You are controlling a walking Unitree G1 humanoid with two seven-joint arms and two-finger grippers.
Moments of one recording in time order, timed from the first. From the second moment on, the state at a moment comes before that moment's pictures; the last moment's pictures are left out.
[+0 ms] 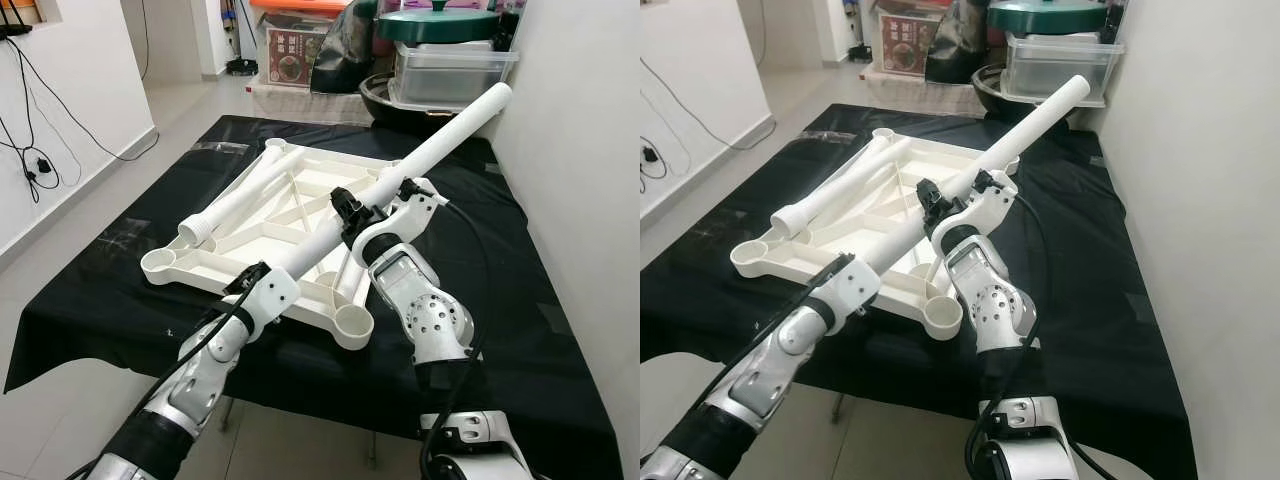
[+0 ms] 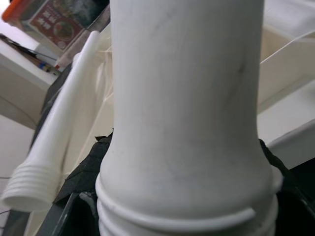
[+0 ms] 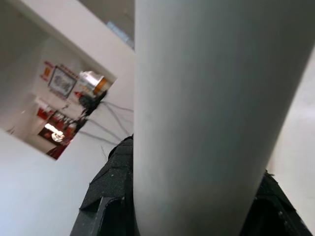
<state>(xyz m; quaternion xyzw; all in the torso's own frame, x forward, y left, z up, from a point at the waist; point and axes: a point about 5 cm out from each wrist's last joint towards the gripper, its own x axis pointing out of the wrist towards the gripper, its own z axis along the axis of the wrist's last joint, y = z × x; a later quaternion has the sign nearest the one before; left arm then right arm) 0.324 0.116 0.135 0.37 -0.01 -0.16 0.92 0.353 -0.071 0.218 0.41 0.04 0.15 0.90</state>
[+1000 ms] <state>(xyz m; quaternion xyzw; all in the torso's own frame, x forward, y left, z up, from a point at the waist) 0.326 0.111 0.133 0.38 -0.01 -0.17 0.91 0.356 -0.064 0.213 0.37 0.02 0.14 0.92</state>
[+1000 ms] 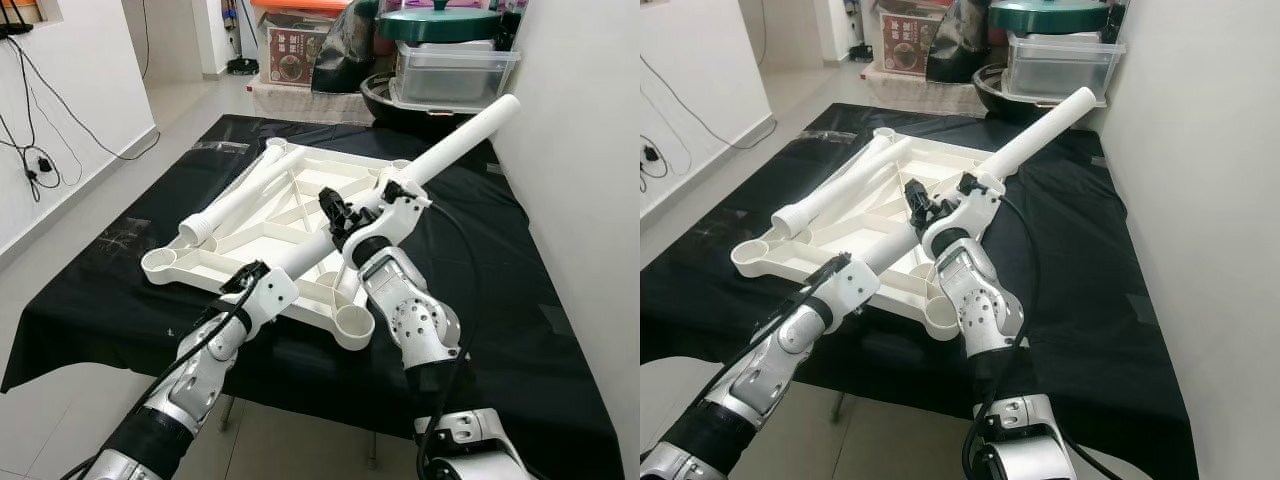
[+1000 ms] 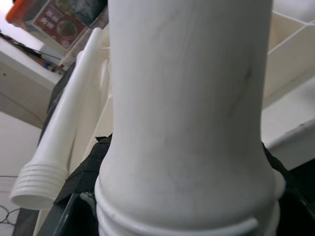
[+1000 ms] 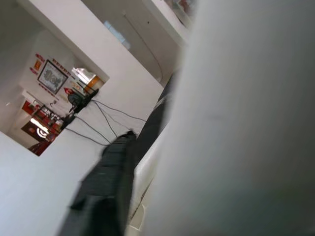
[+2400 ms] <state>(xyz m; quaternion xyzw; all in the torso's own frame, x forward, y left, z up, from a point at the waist) 0.282 0.145 0.156 0.28 -0.10 -0.10 0.95 0.378 -0.120 0.281 0.25 -0.16 0.18 0.94</state>
